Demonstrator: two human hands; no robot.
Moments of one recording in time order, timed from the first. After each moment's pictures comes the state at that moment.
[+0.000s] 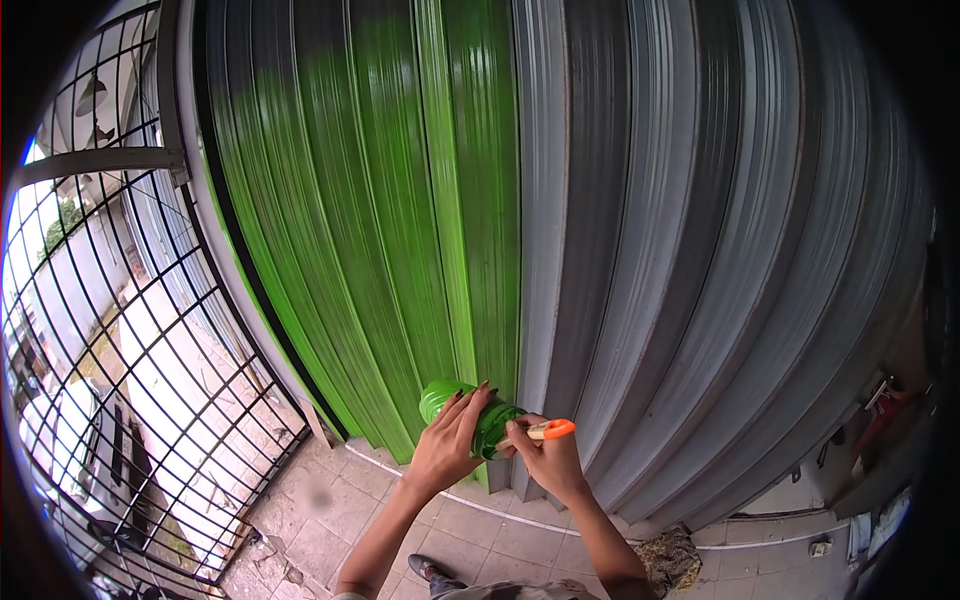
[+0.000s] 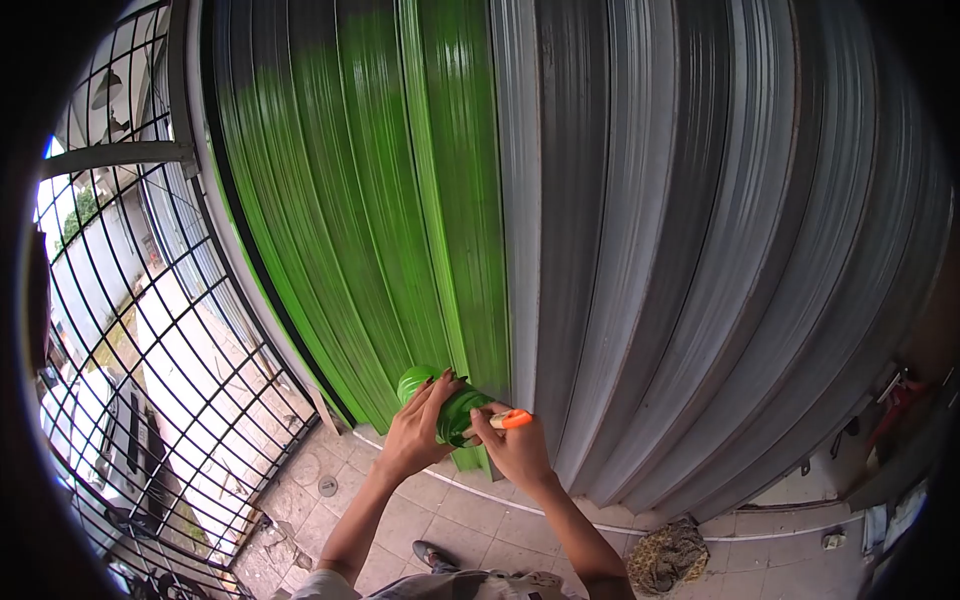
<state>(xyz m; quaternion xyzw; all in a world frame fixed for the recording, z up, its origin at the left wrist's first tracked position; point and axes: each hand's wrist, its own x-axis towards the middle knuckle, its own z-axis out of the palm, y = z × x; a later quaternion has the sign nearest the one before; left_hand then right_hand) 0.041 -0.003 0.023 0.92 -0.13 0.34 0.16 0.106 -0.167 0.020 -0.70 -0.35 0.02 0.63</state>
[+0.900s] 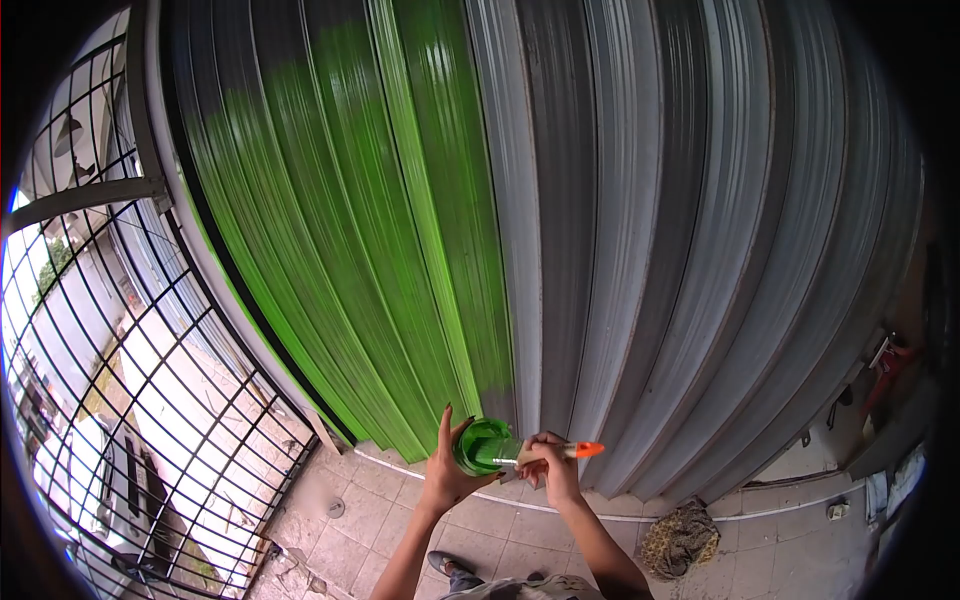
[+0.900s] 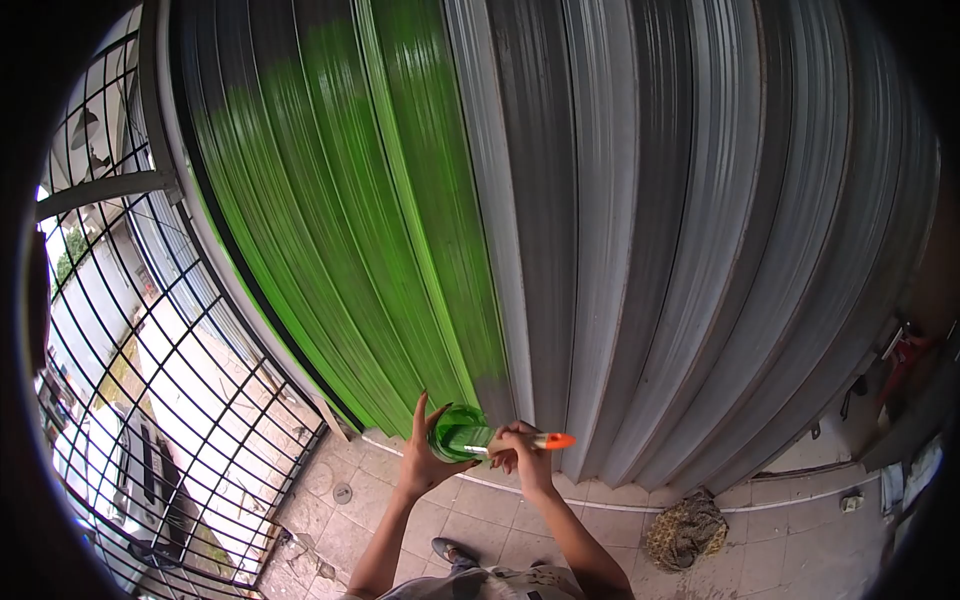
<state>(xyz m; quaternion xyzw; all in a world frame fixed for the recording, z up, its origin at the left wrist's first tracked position) 0.024 -0.008 -0.047 0.87 0.00 0.25 0.43 0.094 -0.180 -0.064 -0.47 -0.15 0.17 0.85</state>
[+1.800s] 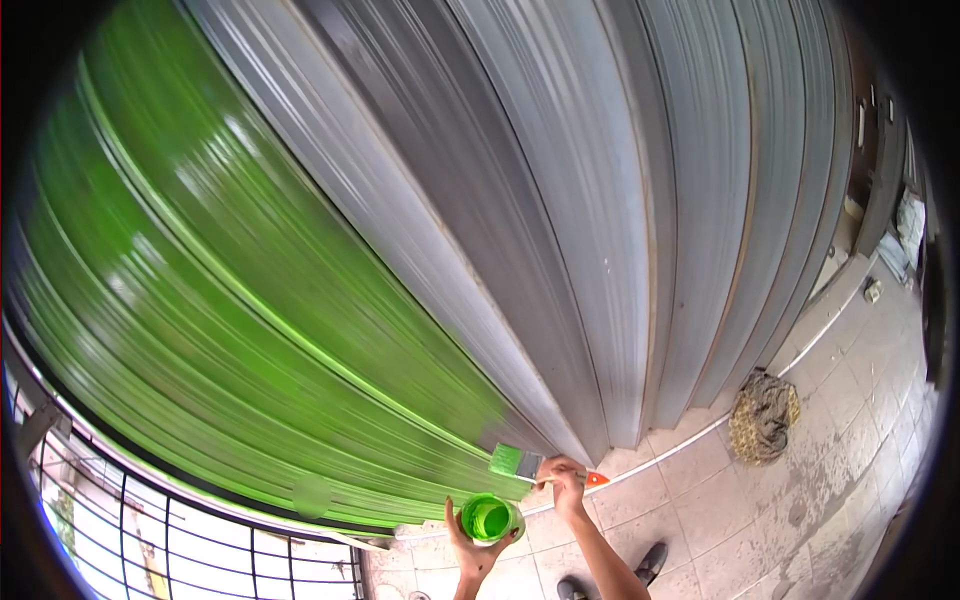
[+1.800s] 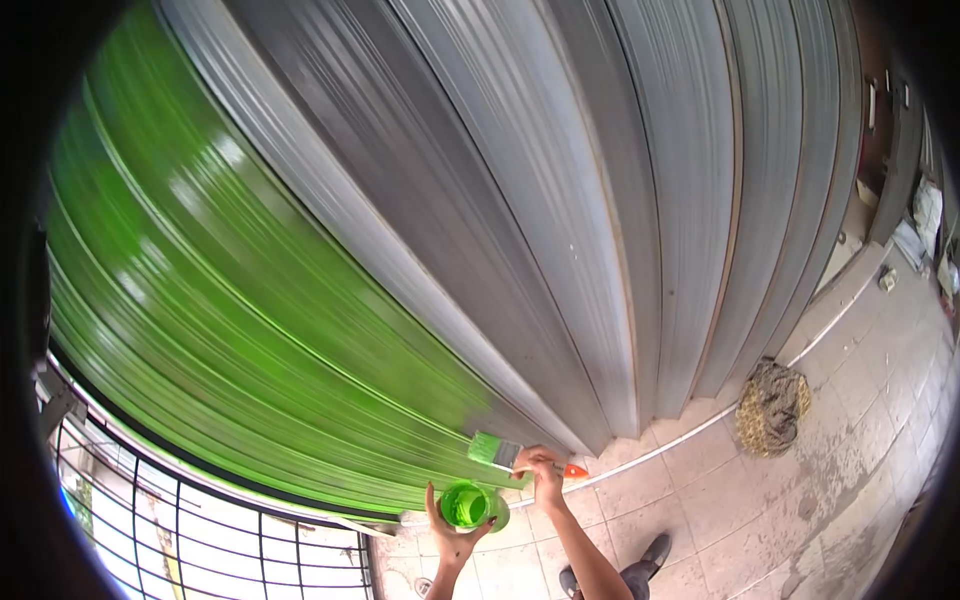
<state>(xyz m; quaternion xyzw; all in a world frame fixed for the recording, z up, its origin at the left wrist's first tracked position) 0.121 0.125 -0.257 0.83 -0.01 0.13 0.54 0.201 -0.034 -0.319 -0.28 -0.02 -0.10 0.95</state>
